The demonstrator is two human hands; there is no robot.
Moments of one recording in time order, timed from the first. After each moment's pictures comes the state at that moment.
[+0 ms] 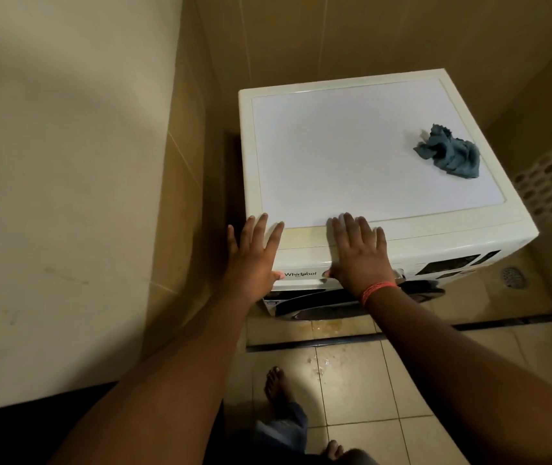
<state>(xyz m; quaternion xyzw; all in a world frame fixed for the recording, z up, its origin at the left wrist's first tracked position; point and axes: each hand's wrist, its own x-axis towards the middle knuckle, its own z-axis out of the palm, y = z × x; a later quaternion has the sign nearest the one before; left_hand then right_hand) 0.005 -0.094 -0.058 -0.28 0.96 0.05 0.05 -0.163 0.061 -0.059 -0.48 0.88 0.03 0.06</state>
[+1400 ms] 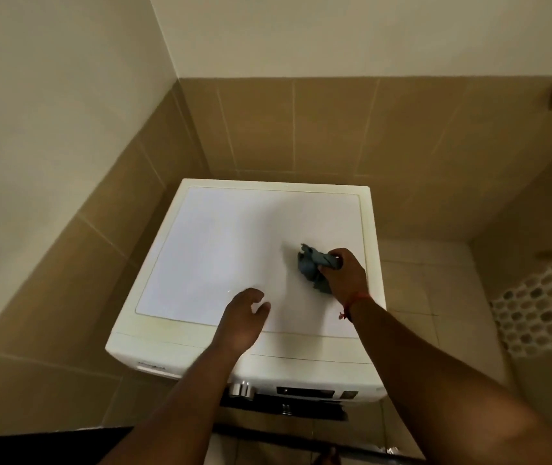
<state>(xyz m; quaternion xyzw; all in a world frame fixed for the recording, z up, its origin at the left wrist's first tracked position) -0.287 0.041 0.006 -0.52 0.73 0.42 -0.11 -0.509 0.089 -0.008 -0.24 0.78 -0.47 0.32</state>
